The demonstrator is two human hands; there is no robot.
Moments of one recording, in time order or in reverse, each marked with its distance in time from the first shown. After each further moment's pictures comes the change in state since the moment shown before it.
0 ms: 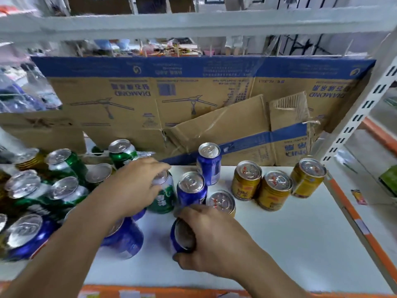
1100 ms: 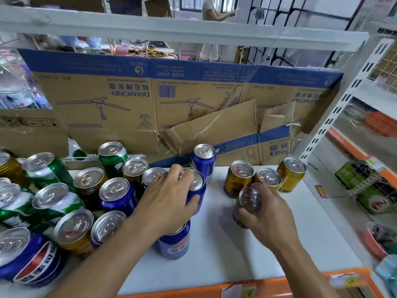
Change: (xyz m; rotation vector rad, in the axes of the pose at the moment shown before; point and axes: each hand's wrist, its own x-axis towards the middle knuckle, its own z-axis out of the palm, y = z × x) left_hand -0.007 0.032 0.037 -0.096 0.100 0.111; right_hand -0.034 0.069 0.016 0.006 0.503 0.751
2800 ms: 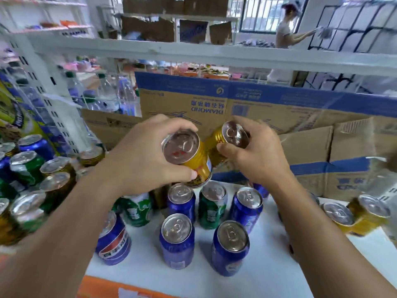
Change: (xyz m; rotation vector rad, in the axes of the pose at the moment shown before) left_hand -0.047 -0.074 -0.149 -0.290 0.206 -0.111; right_hand 0.061 -0.201 -0.025 0.383 -0.023 -0.594
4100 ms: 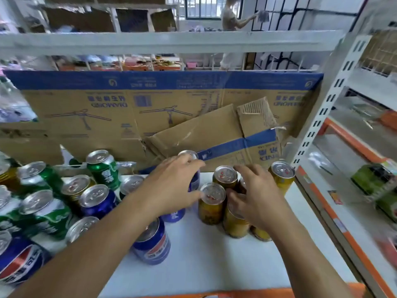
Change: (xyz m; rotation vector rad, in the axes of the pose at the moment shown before) left_hand 0.056 0.084 0.184 0.335 -0.357 0.172; right_hand -0.125 0.129 -0.097 -0.403 -0.189 0.404
